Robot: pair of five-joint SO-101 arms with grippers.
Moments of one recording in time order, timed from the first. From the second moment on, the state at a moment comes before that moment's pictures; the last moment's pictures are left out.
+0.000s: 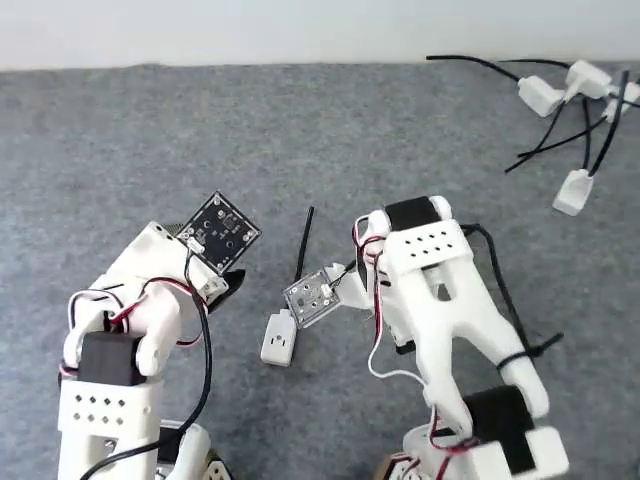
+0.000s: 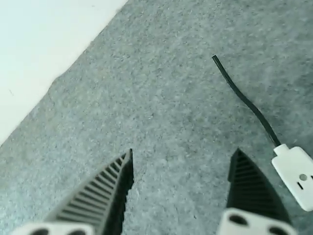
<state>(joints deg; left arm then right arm) 1.2 -58.2 47.8 65.1 -31.4 -18.7 -6.2 21.2 99.1 93.5</state>
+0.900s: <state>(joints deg) 1.2 -58.2 47.8 65.9 -31.4 -11.5 38.5 -15.6 100.7 93.8</state>
